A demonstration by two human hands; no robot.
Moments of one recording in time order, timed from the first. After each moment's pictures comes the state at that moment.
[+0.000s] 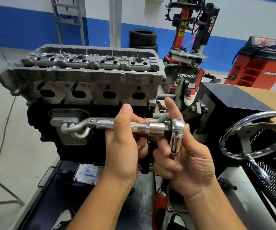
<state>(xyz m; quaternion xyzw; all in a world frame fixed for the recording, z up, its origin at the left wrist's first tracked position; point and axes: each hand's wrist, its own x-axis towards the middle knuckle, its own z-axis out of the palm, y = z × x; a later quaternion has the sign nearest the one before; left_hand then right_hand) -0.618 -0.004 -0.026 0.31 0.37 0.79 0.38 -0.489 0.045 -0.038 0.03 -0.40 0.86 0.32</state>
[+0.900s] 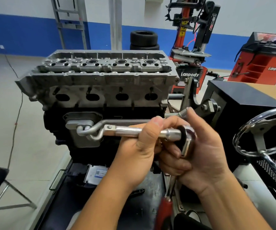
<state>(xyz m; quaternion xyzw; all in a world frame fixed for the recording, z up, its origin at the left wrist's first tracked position) -0.644 -0.032 -0.024 0.47 0.40 0.66 0.43 -0.514 0.039 -0.025 -0.06 -0.42 0.86 0.30</state>
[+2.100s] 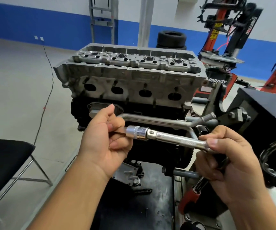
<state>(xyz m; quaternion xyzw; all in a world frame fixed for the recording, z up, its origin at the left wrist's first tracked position) -0.716 -0.047 -0.023 0.07 0.27 0.81 0.52 -0.498 0.042 -0.028 -0.20 -0.52 0.68 0.49</state>
